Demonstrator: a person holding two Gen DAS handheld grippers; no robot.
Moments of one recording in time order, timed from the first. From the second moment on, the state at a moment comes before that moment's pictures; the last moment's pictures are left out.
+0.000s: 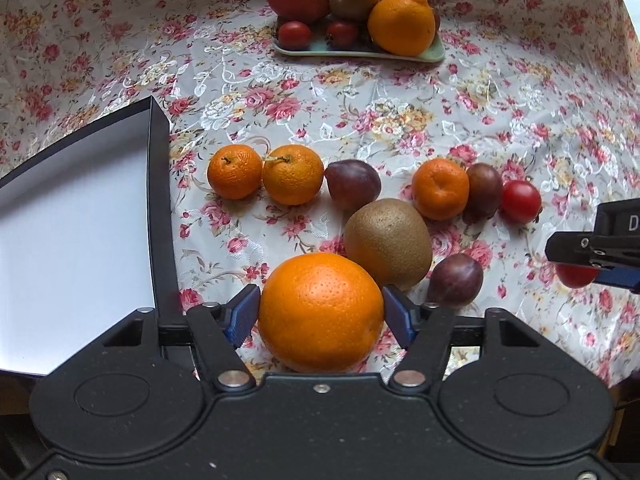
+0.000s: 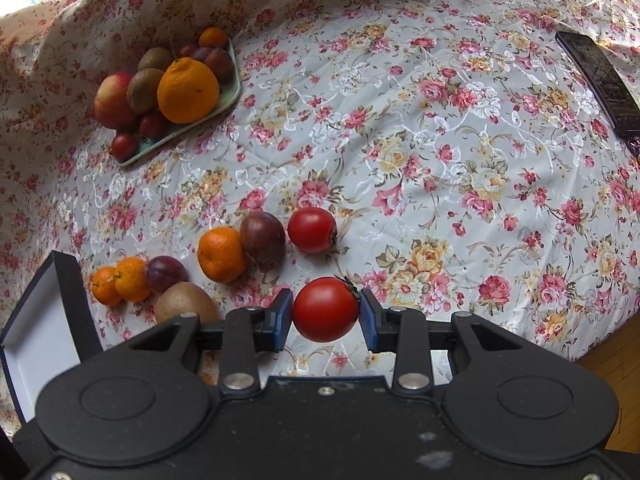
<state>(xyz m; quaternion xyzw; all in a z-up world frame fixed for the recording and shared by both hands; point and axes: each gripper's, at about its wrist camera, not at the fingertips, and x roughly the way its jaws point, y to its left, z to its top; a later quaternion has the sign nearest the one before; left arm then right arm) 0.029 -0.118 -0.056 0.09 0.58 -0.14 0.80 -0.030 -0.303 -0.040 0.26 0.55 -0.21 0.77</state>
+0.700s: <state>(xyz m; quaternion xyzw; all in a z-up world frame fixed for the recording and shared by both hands) 0.075 -0.034 0.024 0.01 0.50 -0.04 0.86 0.004 -0.243 -0.022 0.25 0.54 -0.16 0.79</state>
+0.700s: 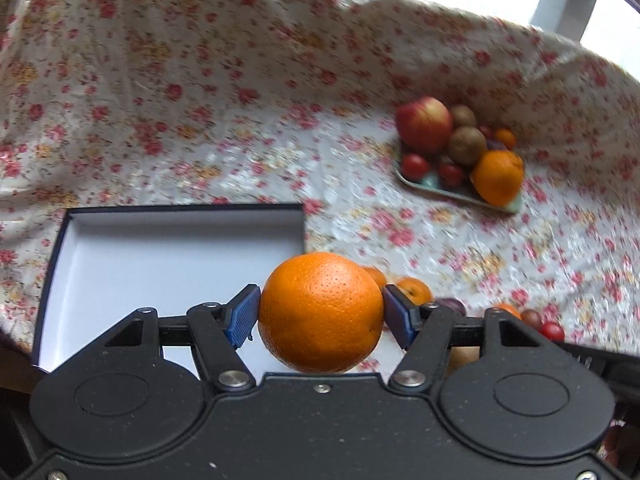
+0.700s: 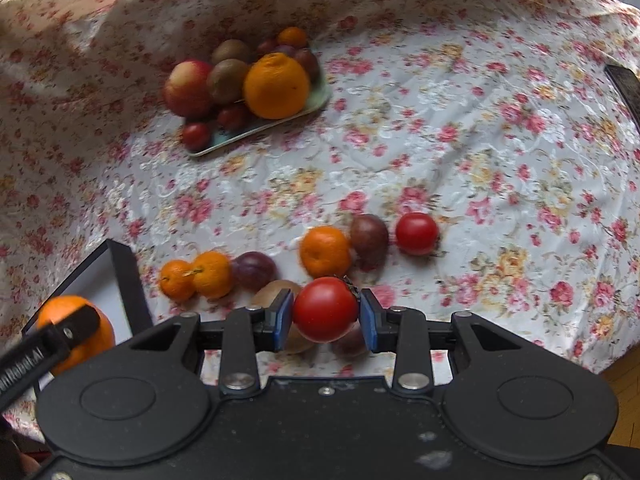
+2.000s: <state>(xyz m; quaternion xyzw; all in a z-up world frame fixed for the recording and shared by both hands) 0.097 0.161 -0.027 -0.04 0.56 0.10 0.82 0.061 0.008 -0.053 0.09 0.55 0.00 0.83</state>
